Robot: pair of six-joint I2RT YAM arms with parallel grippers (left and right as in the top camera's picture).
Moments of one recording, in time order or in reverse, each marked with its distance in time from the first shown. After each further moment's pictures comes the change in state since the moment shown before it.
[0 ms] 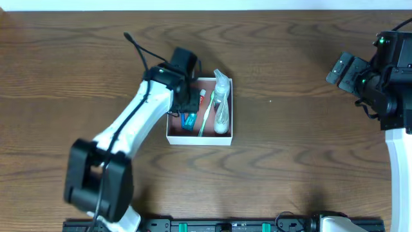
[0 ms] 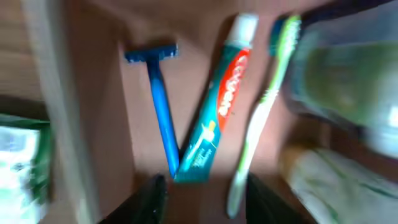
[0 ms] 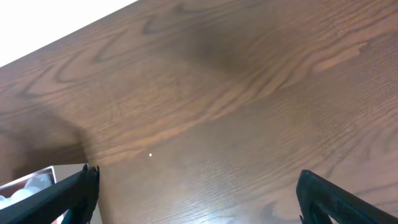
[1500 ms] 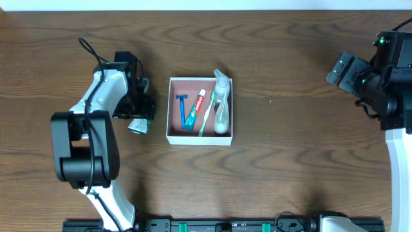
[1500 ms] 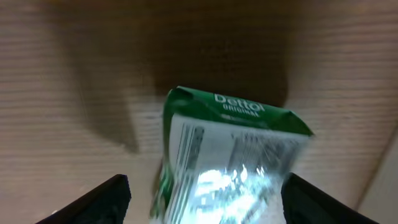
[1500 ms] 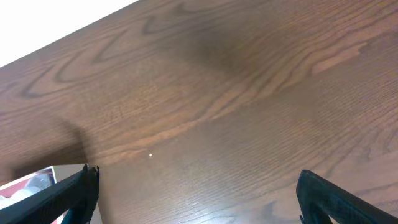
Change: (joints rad) left arm 0.399 0.223 -0.019 -0.081 -0.042 0.421; right arm 0.000 0.000 0.000 0.000 0.000 0.000
